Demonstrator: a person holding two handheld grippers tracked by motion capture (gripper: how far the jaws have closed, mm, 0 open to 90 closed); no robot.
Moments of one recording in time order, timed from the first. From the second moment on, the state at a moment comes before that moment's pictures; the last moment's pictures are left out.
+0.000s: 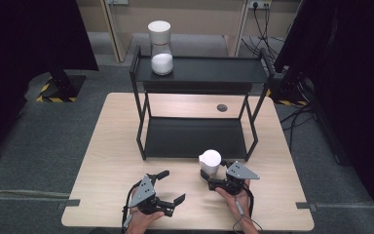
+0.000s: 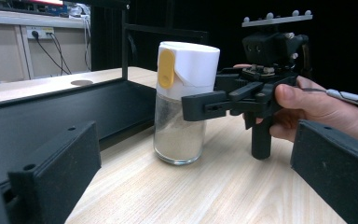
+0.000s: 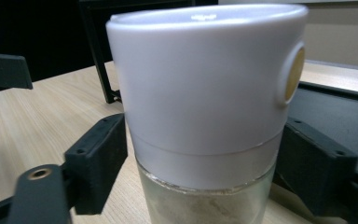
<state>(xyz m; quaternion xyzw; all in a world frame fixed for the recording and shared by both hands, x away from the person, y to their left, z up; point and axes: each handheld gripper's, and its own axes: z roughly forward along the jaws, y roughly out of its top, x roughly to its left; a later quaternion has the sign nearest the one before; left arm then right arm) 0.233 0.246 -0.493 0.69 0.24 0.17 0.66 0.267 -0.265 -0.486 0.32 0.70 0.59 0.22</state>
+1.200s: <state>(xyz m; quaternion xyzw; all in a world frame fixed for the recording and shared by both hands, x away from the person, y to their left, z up) 0.233 0.246 -0.494 0.70 0.24 0.16 0.66 0.253 -0.272 -0.454 0.31 0.70 0.60 0.23</state>
